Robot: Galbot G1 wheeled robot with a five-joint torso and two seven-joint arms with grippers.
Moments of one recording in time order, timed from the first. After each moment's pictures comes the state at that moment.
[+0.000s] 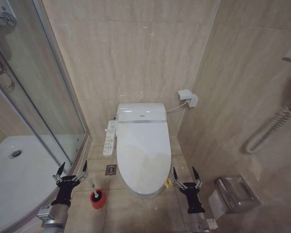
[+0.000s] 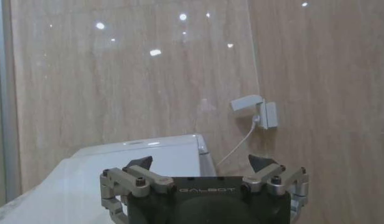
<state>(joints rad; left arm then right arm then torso) 1.54 -1.34 -0.69 -1.94 -0.29 -0.19 0.02 -1.53 1.59 0.59 1.72 0.17 0.58 -0.16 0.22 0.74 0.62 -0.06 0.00</state>
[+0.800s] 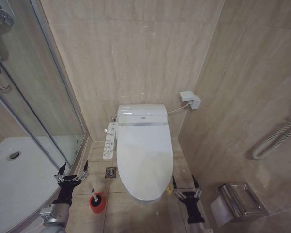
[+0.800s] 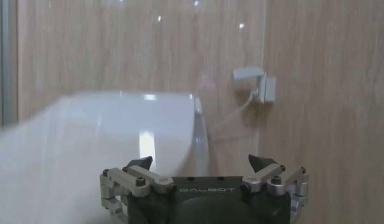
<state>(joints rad) 1.52 -1.34 -0.69 -1.92 -0.29 -0.19 0.02 -1.56 1.57 0.60 1.56 -0.01 0.66 -0.05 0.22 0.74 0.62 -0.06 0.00</state>
